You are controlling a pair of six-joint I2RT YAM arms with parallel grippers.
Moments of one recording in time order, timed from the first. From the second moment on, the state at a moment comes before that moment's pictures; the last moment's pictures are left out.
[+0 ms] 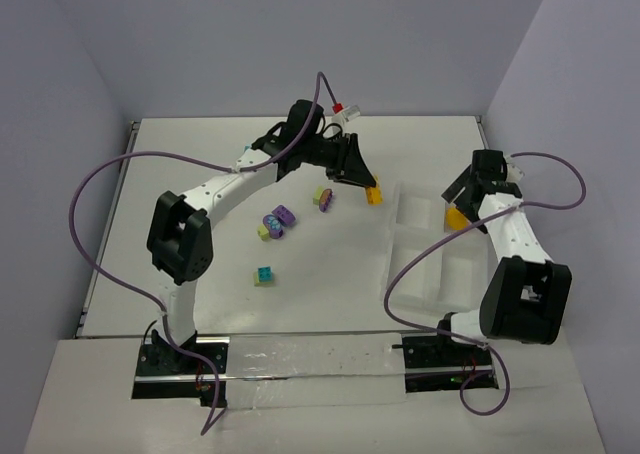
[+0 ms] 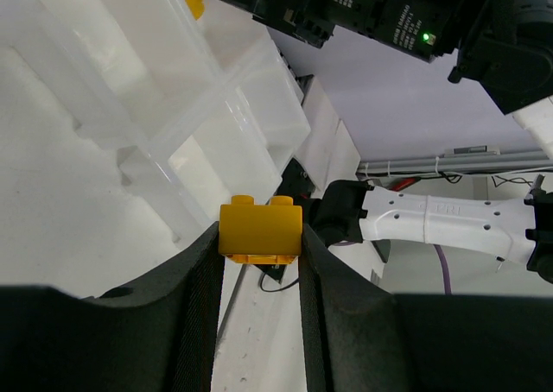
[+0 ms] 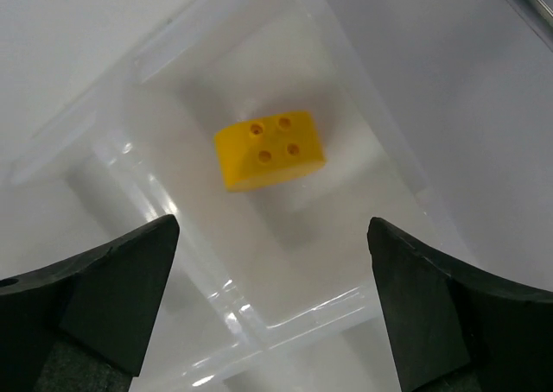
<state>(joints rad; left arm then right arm) -0.68 2.01 1.79 -0.29 0.84 -0.64 -0.18 1.38 0.99 -0.59 0.26 0.62</state>
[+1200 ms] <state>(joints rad) -0.61 2.01 1.63 0.42 1.26 -1.09 0.08 1.16 0.98 -0.14 -1.05 0.57</state>
